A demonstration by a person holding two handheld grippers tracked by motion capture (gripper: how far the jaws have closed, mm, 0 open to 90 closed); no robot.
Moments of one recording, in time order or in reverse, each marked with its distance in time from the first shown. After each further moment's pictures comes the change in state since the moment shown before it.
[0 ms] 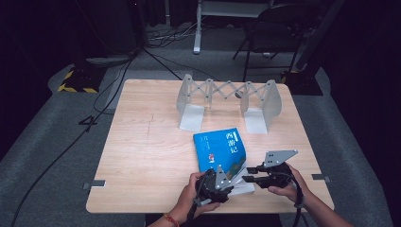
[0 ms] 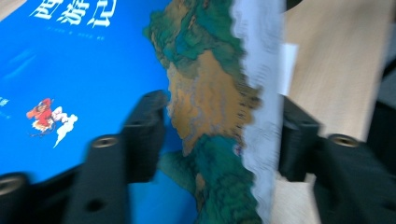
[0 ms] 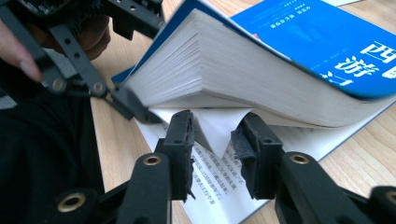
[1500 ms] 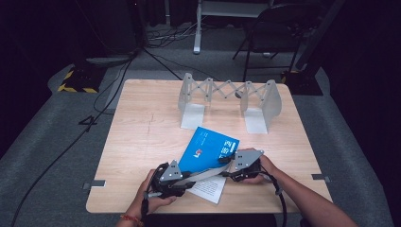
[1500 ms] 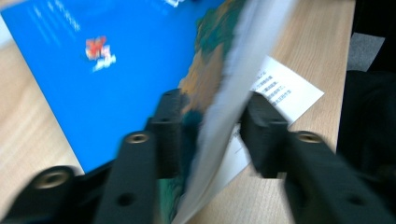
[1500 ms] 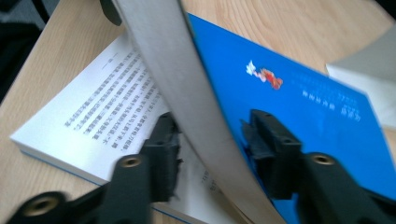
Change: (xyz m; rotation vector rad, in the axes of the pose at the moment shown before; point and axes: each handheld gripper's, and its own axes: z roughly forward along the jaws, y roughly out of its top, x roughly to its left) left arm 0.071 -0.072 -0.071 -0.018 -0.091 -0.079; right arm -0.012 0.029 0.080 -0.062 0.027 -0.499
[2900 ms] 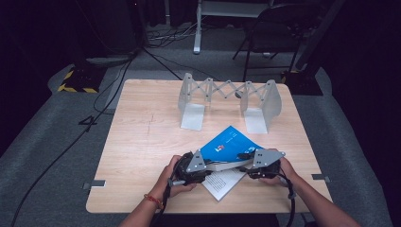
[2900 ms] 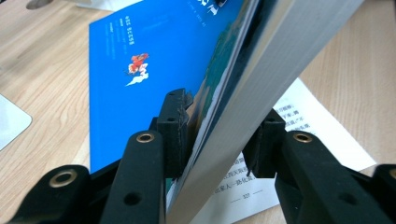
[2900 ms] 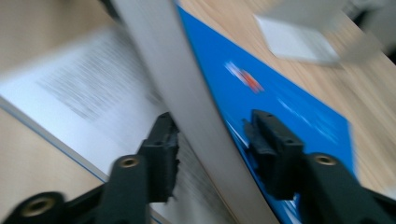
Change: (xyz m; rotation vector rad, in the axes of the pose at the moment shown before) left arm 0.006 0.052 0.044 -0.062 0.026 0.176; right arm -0.002 -0.031 -0.052 0.089 -0.203 0.120
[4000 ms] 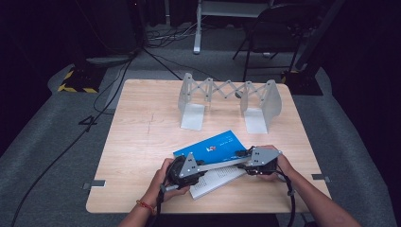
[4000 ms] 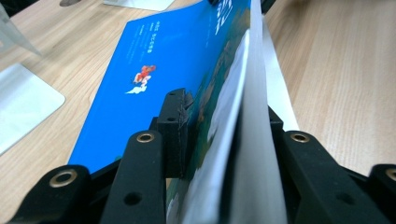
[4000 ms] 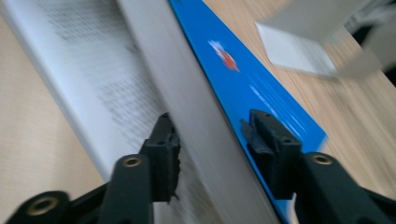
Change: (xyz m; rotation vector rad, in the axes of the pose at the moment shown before) left arm -0.007 -0.011 -0.023 -0.008 0.073 -0.028; right arm -0.008 0.000 0.013 -0.023 0.010 -0.066
